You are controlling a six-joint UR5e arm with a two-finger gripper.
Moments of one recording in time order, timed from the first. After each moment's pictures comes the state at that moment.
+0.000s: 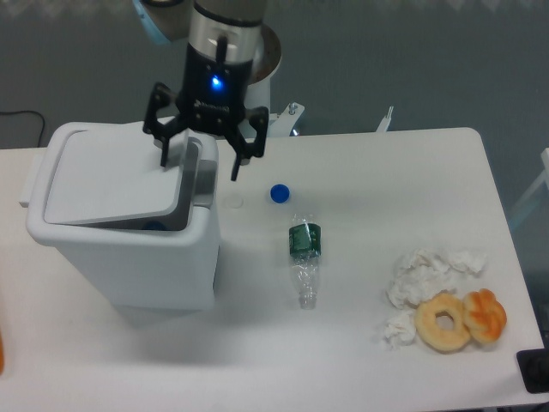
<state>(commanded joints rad) 2.41 -1.59 -1.59 -1.25 1.19 0.40</state>
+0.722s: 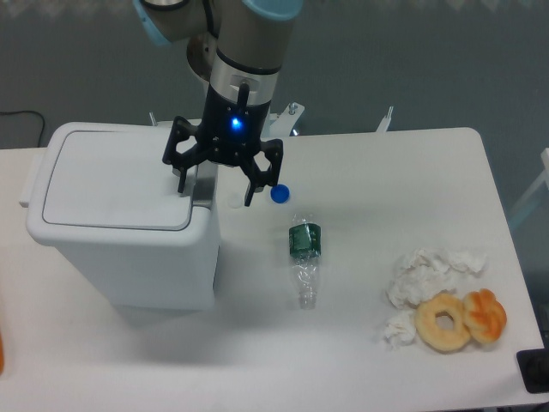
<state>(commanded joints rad) 2.41 -1.63 -1.59 -1.25 1.19 0.41</state>
